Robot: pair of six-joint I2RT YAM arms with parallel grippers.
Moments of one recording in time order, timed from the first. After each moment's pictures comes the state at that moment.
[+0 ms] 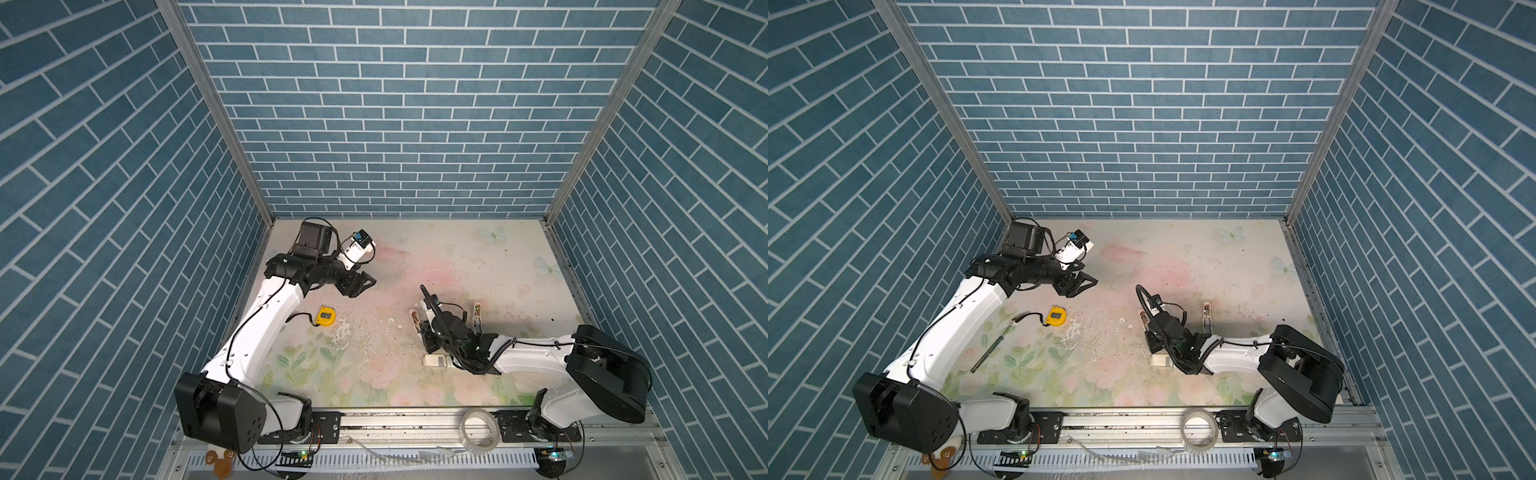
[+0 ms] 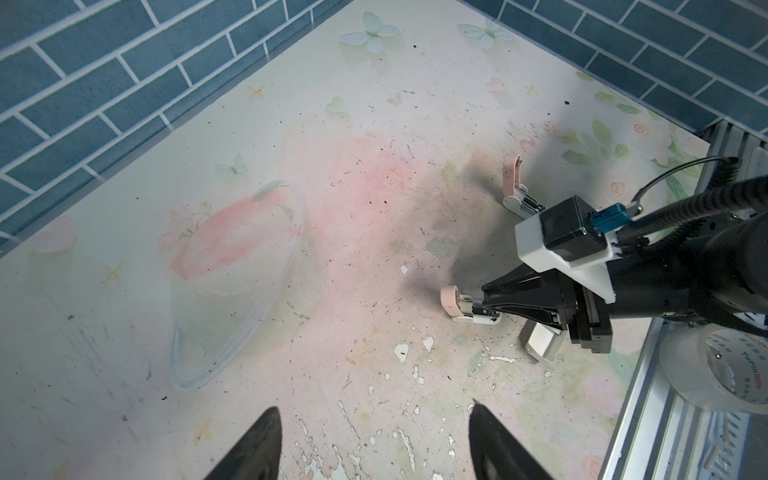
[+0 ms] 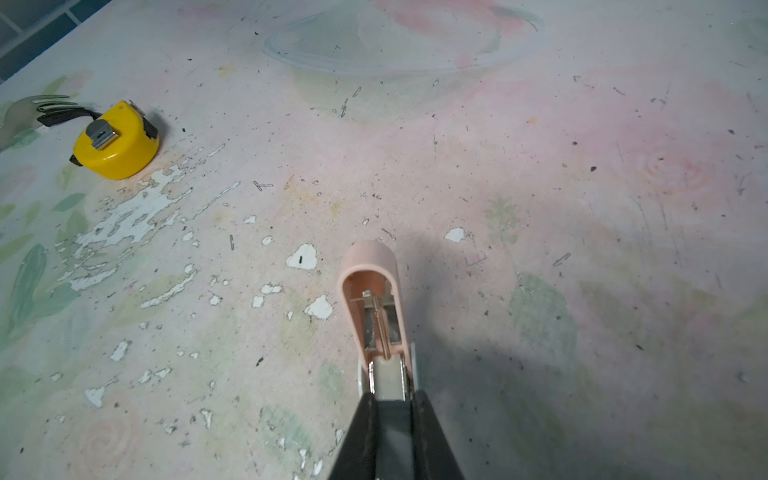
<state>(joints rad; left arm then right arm) -0.26 1.32 1.29 -0.85 0.52 0.44 1.05 1.49 0.57 0.24 0.26 0.39</state>
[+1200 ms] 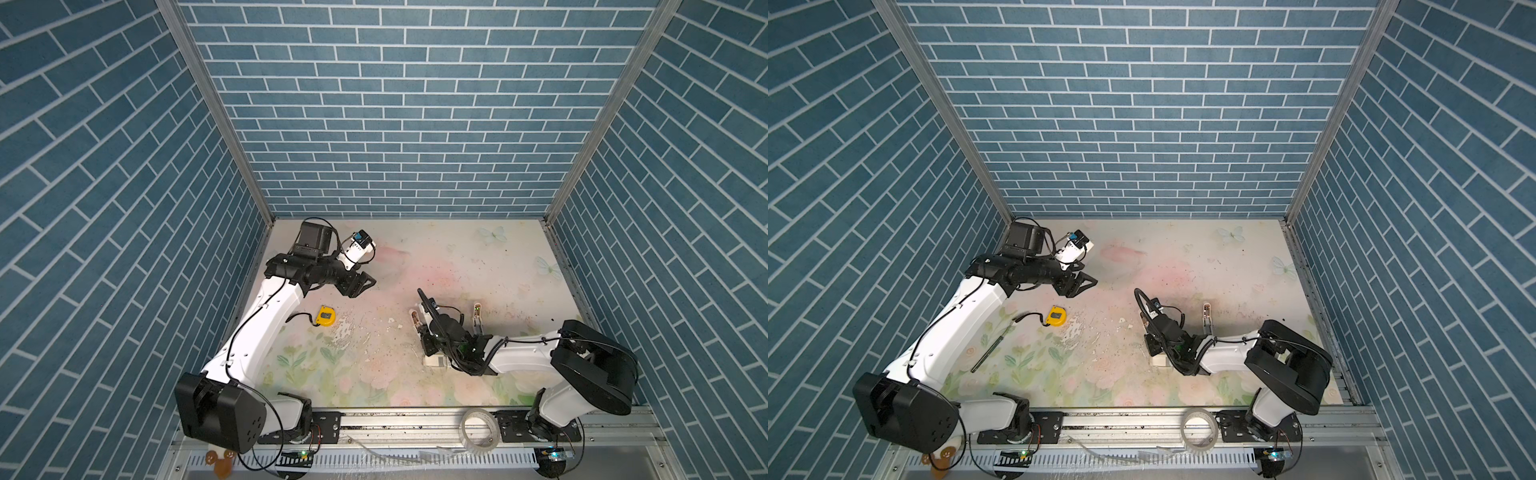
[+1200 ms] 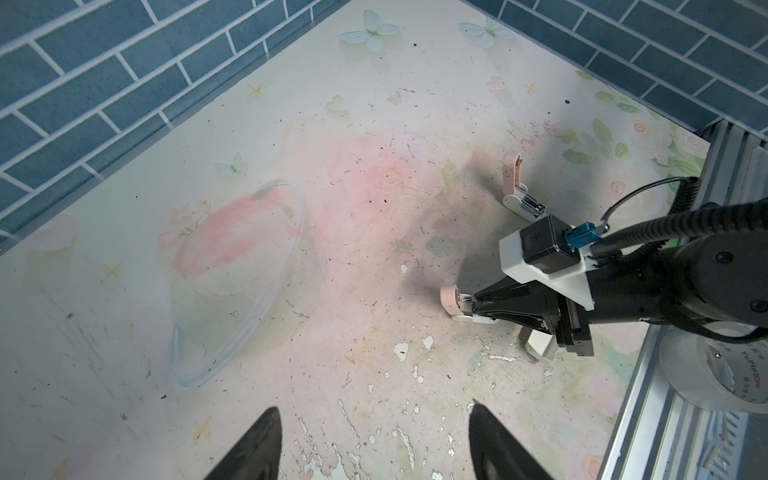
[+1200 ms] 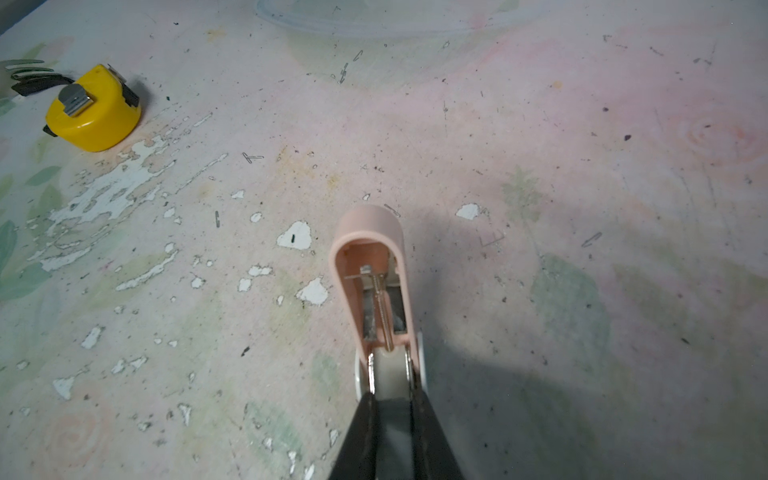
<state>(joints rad) -0.26 1.32 1.29 -0.85 0.52 0.44 1.05 1.56 0.55 0.30 0.24 0.39</state>
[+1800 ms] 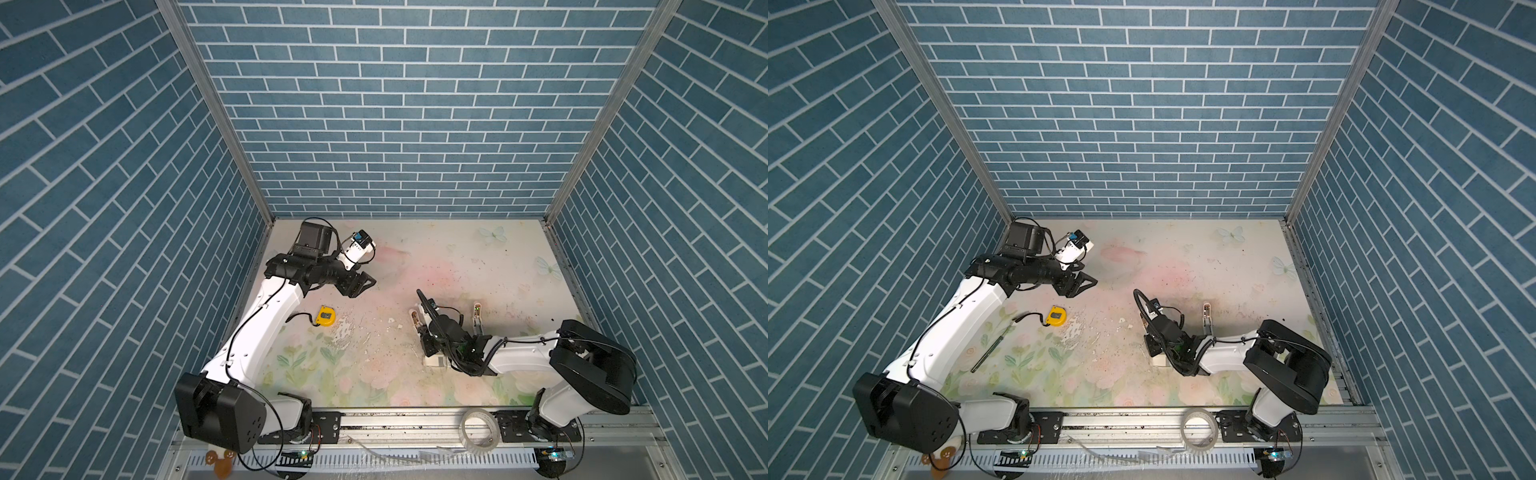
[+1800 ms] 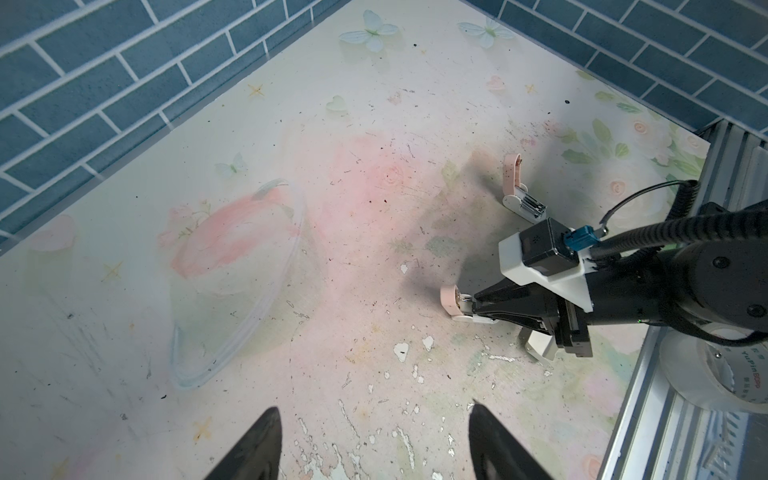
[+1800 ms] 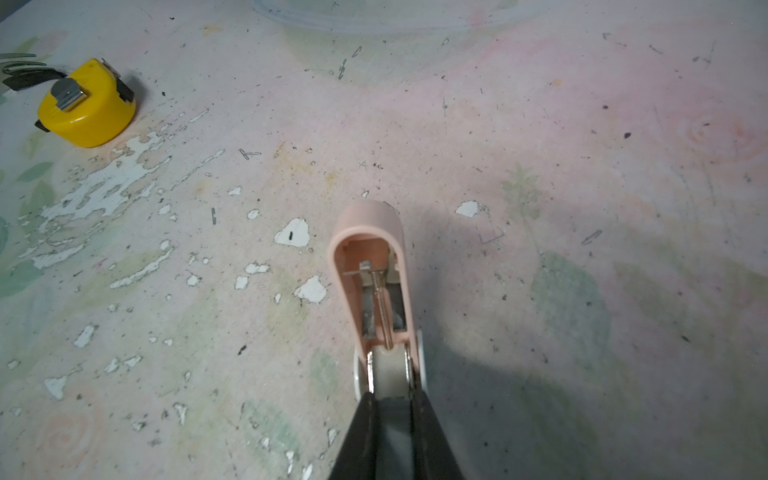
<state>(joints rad) -0.26 1.31 1.29 -0.85 0.52 0.44 1.06 1.57 0.55 0.30 0.25 0.39</state>
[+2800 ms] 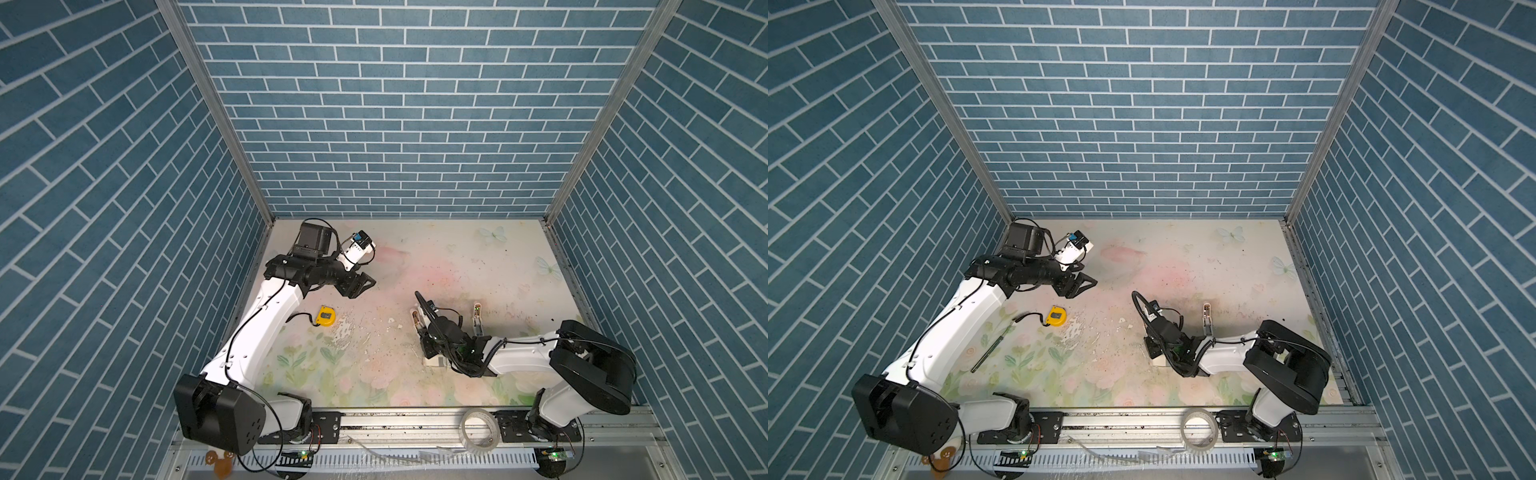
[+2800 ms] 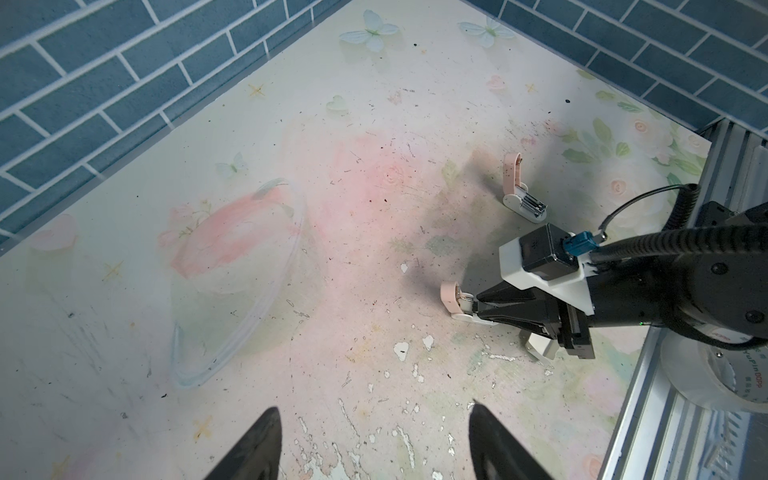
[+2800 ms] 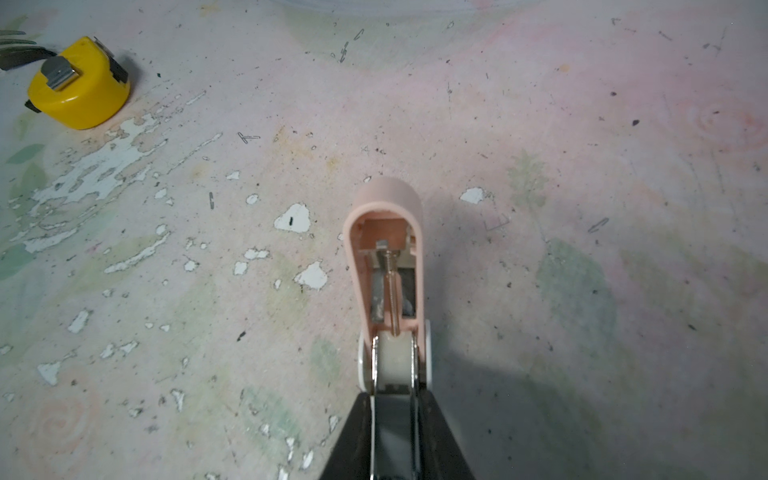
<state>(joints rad) -0.26 1.31 1.28 -0.85 0.52 0.44 1.07 1.57 0.55 0.28 0.25 0.39</state>
